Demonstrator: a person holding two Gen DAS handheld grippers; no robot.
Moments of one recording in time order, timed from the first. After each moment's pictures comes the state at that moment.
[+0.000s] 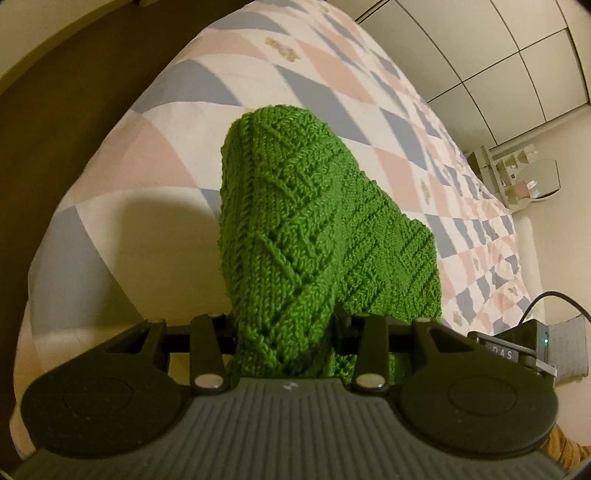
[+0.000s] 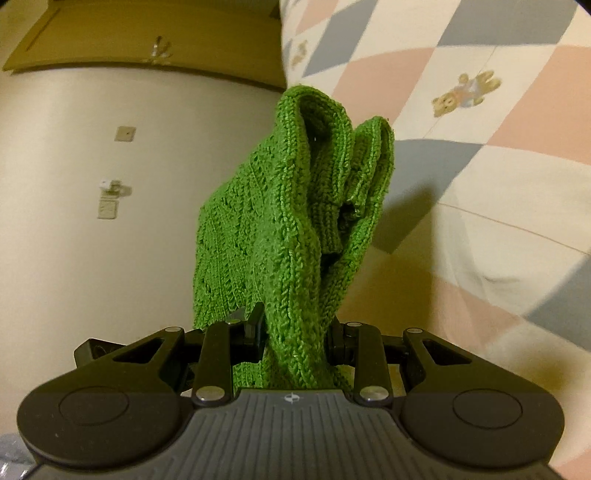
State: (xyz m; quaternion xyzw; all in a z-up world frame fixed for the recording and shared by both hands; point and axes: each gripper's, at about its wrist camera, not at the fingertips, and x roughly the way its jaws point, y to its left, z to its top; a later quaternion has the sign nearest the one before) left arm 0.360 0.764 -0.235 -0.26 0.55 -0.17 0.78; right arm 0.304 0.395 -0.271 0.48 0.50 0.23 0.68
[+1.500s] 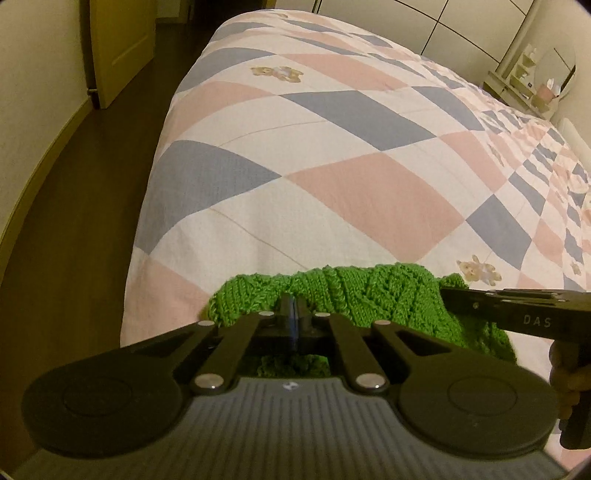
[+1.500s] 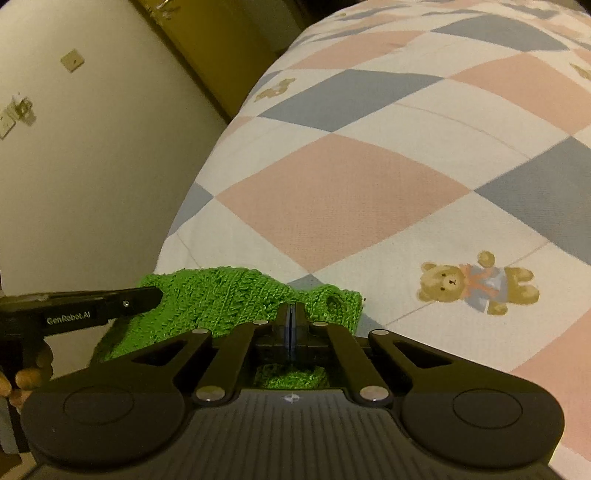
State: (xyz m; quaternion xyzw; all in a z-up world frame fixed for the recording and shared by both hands) left arm 0.461 0.749 -0.293 -0.02 0.48 -0.19 0.85; right arm 0.406 0.467 -0.320 0.19 0.47 0.13 0.86
